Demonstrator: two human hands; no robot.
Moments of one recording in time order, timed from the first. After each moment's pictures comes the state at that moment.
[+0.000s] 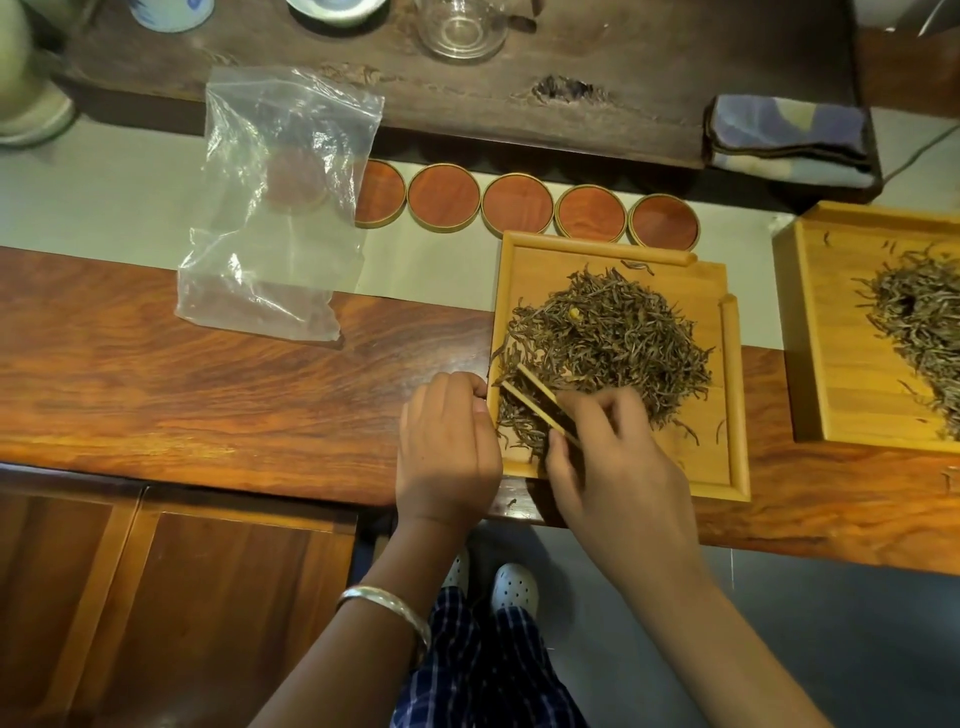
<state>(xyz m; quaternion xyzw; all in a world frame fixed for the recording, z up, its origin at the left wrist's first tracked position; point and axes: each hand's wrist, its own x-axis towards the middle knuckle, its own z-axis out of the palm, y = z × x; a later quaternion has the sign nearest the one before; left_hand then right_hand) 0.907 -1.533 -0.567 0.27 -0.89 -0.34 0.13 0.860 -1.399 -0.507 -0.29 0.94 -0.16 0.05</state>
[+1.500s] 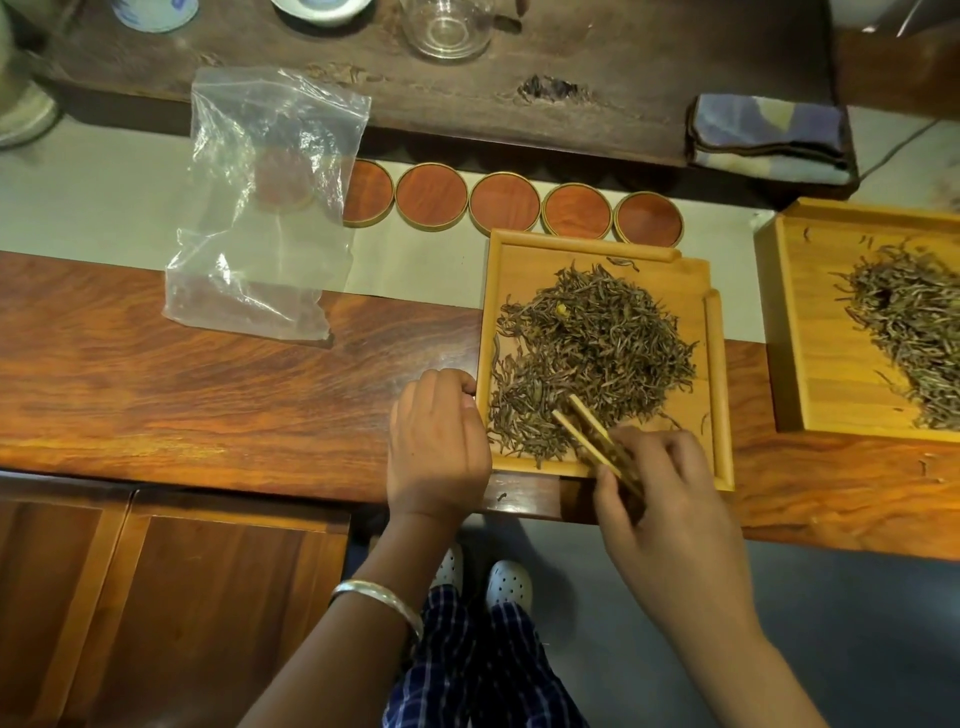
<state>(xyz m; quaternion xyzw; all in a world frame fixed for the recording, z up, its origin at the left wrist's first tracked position) 0.908 -1.533 -0.567 0.27 -0.89 -0.34 0.14 0.872 -1.356 -0.502 -0.22 0.95 -0.21 0.06</state>
